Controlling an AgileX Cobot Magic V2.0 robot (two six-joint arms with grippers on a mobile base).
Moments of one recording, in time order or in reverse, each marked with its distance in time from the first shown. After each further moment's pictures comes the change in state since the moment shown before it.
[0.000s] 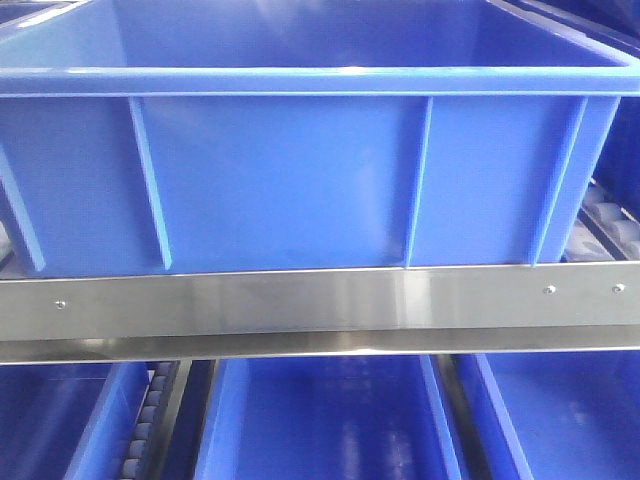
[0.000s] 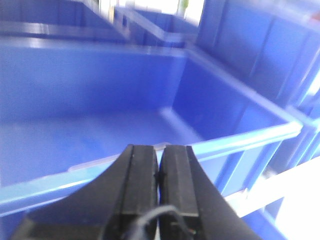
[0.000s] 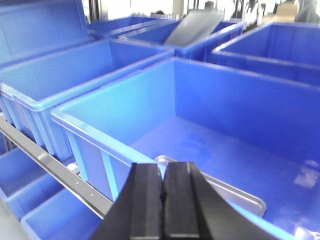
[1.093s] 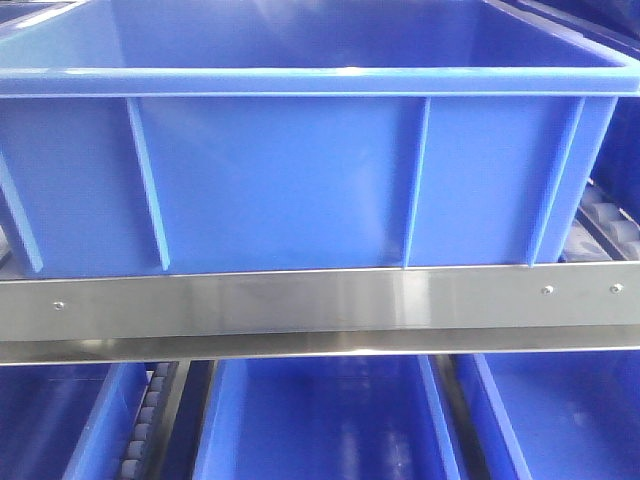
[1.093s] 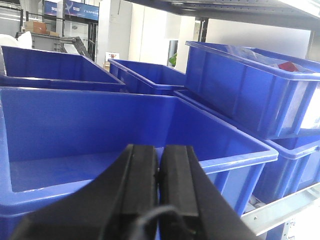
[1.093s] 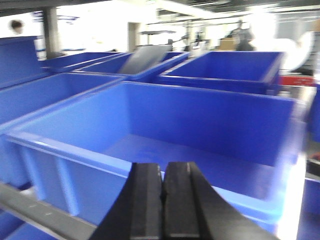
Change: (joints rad) left arm 0.000 -0.301 0.134 0.007 -0.005 0.000; right arm -0.131 -0.382 0.207 0.314 0.091 -0.250
